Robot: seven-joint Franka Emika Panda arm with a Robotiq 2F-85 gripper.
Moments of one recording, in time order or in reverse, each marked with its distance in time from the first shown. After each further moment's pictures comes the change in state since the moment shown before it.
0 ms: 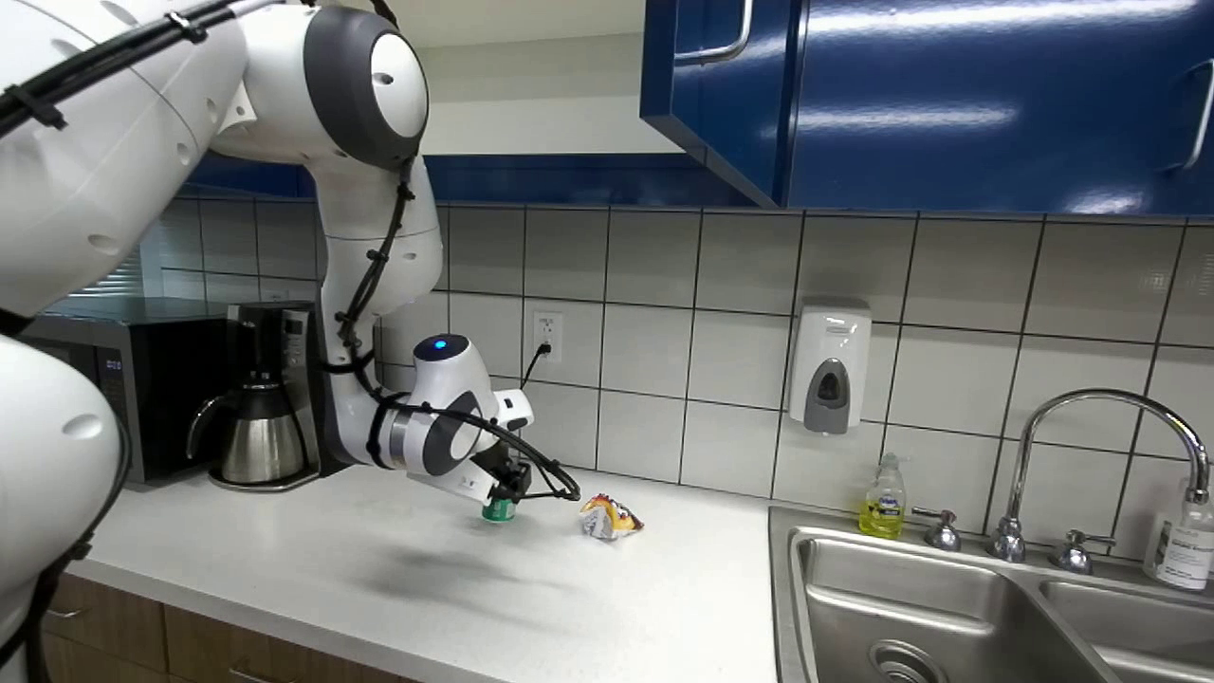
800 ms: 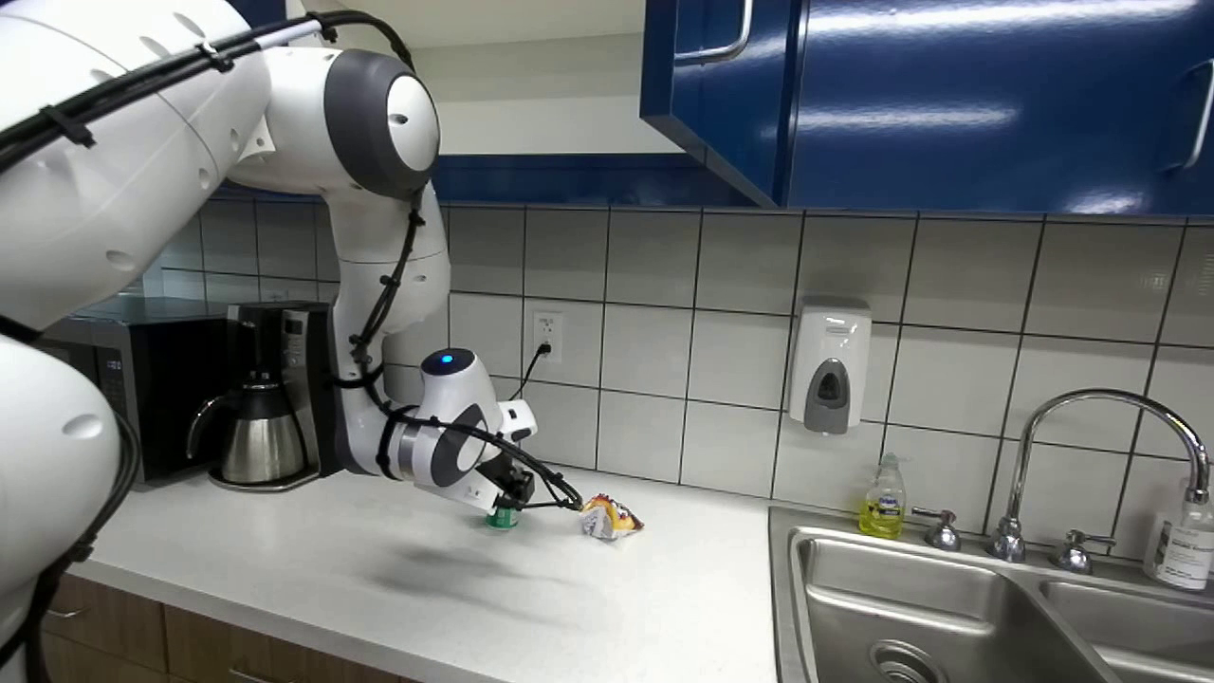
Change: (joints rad) arm 0.000 0.085 0.000 0.085 0.000 0.000 0.000
